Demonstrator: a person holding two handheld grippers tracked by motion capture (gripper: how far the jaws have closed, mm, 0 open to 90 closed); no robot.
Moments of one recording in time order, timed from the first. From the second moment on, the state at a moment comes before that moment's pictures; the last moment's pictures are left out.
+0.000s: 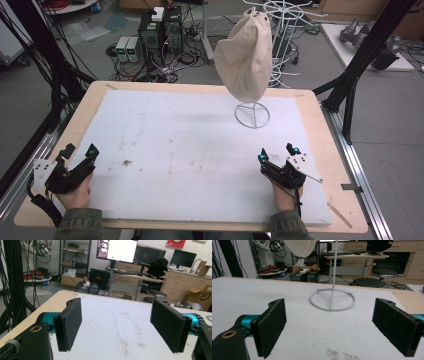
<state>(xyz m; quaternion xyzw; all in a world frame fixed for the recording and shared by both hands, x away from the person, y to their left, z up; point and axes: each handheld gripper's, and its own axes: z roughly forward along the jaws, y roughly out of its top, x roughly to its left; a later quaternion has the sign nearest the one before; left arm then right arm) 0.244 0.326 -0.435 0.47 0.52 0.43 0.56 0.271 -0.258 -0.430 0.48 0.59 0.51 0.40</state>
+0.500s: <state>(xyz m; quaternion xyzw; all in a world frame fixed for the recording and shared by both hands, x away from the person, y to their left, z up) 0.245 0.327 -0.438 0.48 0.52 0.43 0.56 0.271 -0.258 -0.430 0.48 0.59 0.51 0.39</state>
